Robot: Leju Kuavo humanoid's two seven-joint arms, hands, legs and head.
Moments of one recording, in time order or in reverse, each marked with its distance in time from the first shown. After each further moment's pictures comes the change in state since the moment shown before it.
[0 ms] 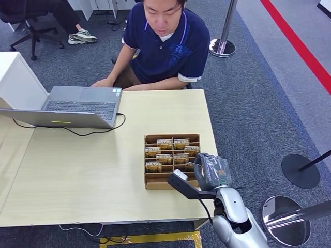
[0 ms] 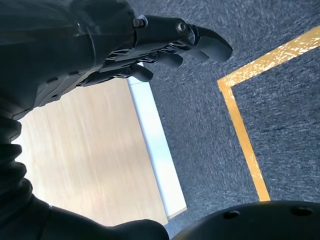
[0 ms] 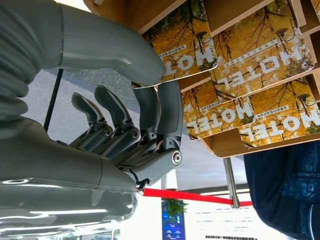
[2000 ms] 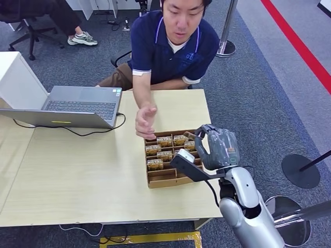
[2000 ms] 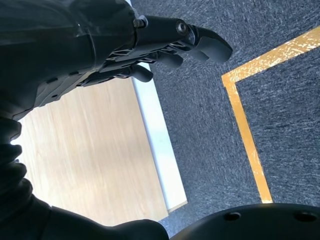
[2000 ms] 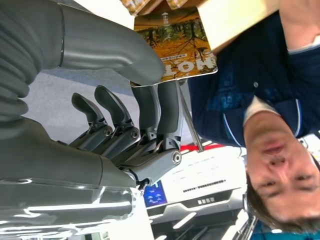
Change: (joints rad) left arm -0.001 -0.003 0.000 0.000 0.033 0.003 0.018; right arm -0.113 -0.043 0.008 -0.191 -0.101 -0.026 -0.066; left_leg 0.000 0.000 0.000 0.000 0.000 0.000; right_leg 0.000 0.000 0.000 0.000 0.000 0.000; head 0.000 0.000
